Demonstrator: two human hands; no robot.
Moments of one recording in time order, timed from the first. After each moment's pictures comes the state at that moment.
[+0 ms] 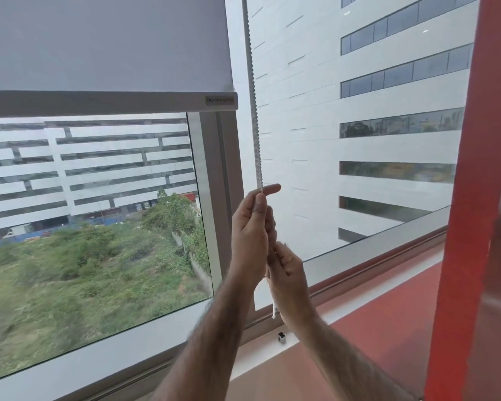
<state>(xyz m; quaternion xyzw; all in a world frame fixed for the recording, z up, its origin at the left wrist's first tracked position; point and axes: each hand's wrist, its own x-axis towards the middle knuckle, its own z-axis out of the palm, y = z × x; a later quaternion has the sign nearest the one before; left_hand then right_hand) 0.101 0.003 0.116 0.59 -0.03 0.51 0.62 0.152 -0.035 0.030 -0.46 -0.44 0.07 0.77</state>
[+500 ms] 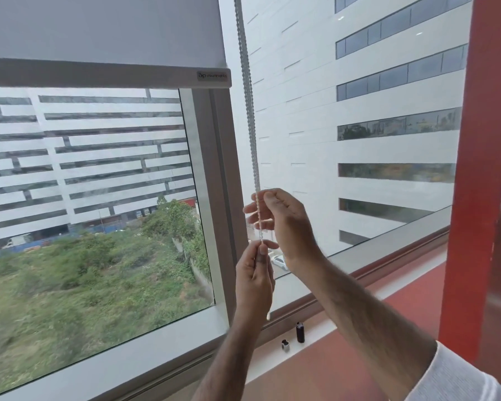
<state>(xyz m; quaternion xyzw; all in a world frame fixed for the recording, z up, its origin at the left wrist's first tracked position) 0.106 0.014 0.042 0.62 0.05 0.52 0.58 0.163 -0.046 0.140 -0.46 -0.45 0.12 0.76</state>
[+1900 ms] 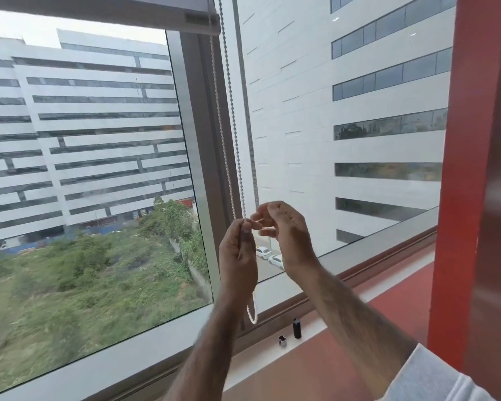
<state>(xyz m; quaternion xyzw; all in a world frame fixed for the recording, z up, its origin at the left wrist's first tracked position) 0.092 0.023 0.078 0.66 0.04 0.60 0.46 0.173 -0.045 0.113 -0.46 -0.42 0.14 0.77</state>
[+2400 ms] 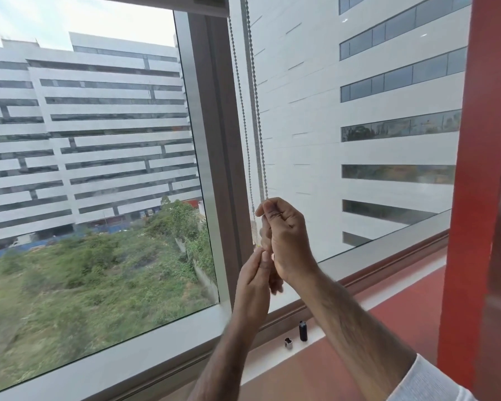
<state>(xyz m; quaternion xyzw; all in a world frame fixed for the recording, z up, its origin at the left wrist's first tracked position) 0.079 0.009 0.045 0.69 0.05 0.46 0.55 0.145 -0.038 0.123 -0.37 -0.46 0.13 0.80</state>
